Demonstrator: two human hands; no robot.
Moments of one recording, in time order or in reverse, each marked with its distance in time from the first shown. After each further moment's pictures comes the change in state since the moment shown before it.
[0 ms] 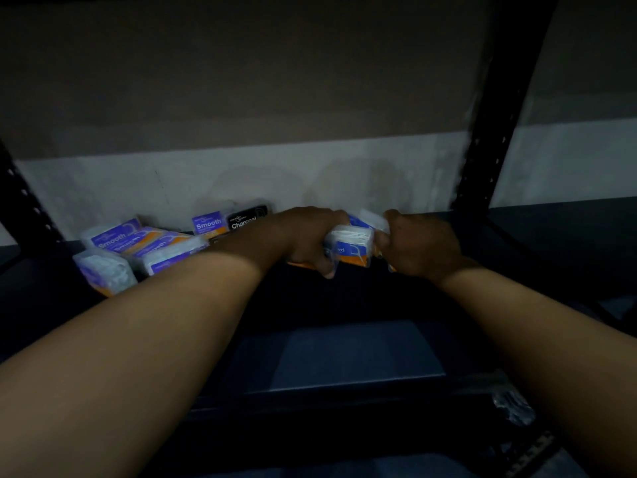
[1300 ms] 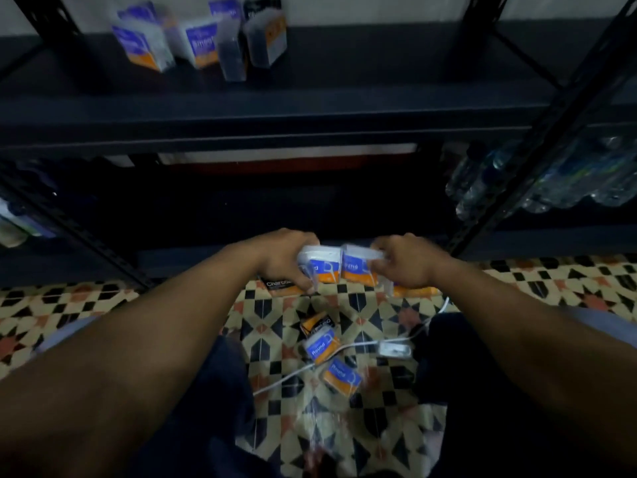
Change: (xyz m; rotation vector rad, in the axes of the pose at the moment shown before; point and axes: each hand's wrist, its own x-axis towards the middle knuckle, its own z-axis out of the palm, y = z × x) left_hand -0.280 0.095 0.233 -0.381 -0.359 -0.201; right_hand -0.340 -0.069 0.035 0.229 -0.772 -0.008
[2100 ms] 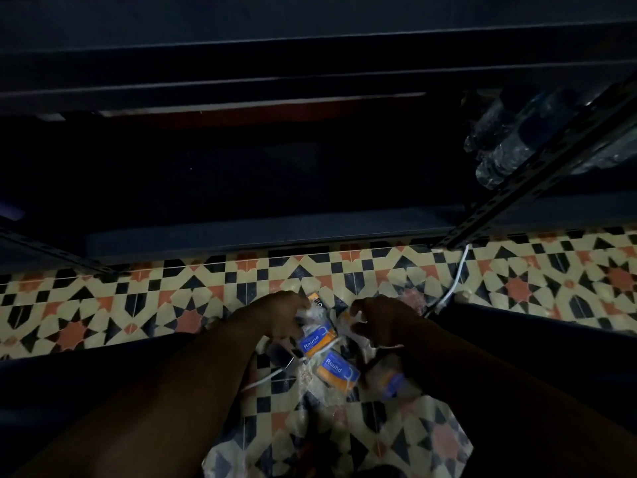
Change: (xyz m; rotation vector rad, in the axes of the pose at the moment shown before) left_hand 0.089 -0.090 0.176 -0.092 -0.332 -0.209; right_hand 0.047 0.032 0.163 0.084 -0.439 0.049
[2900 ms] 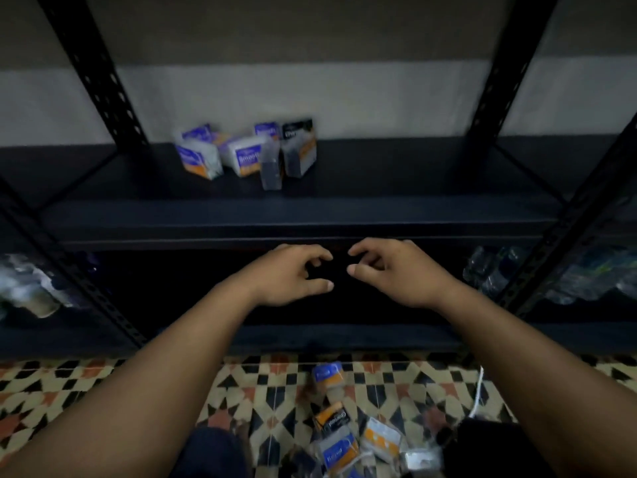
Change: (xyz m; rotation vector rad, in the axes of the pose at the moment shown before) left_hand -0.217 0.090 -0.223 0.032 0.717 0.295; right_hand -0.142 -0.123 -0.237 0.208 0.710 -0.376
